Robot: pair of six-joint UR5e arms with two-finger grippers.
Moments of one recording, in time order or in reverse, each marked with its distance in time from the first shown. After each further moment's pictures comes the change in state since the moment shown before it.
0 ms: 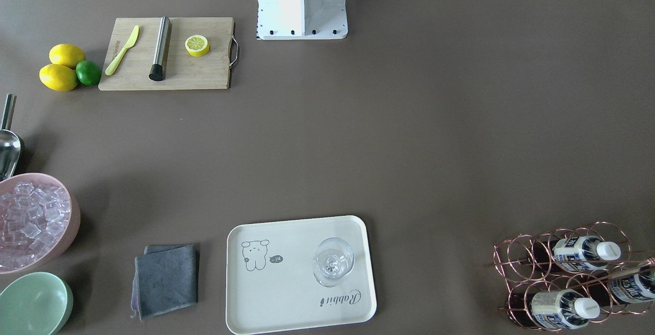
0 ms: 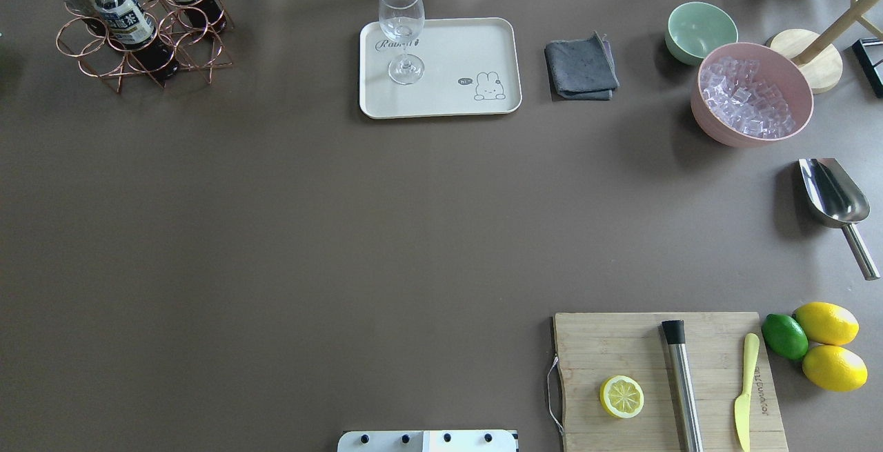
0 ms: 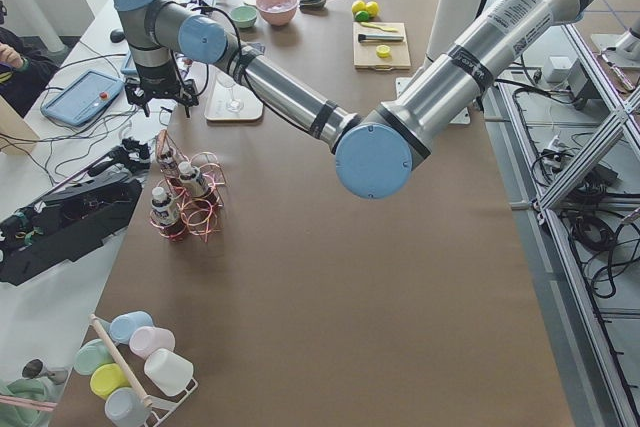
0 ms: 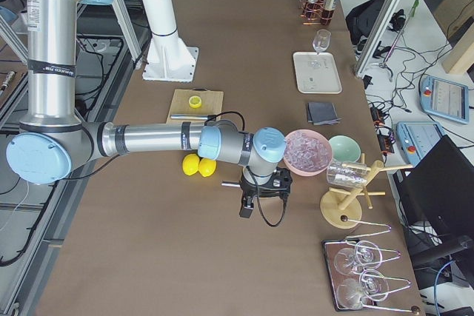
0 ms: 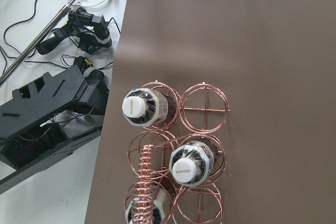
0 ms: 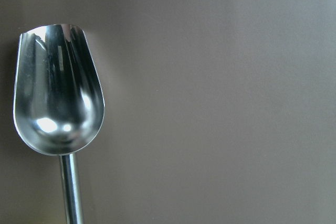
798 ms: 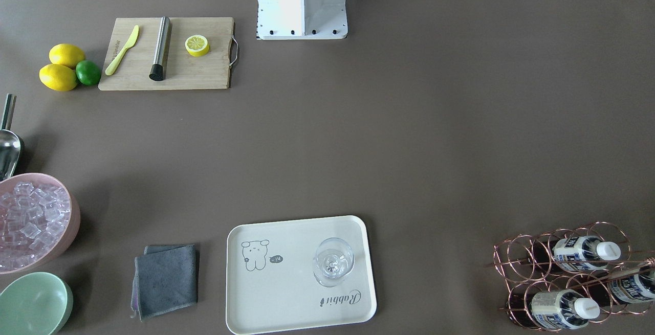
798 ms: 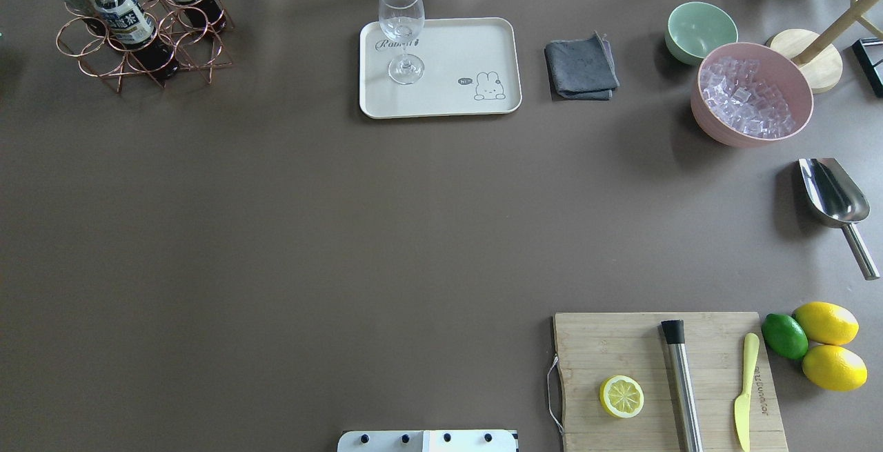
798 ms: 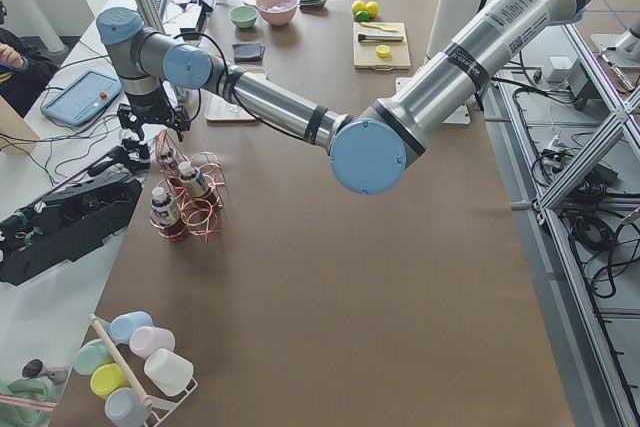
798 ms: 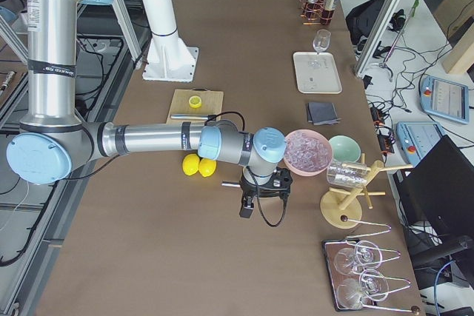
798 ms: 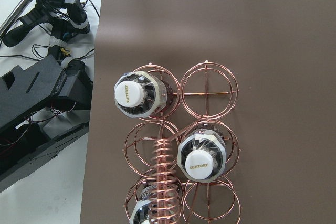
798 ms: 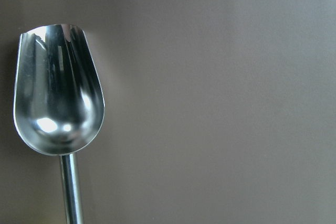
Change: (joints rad) left arm 0.012 -0.019 0.170 -0.085 0.012 0.107; right arm 0.000 0.000 0.000 0.000 0.000 0.000
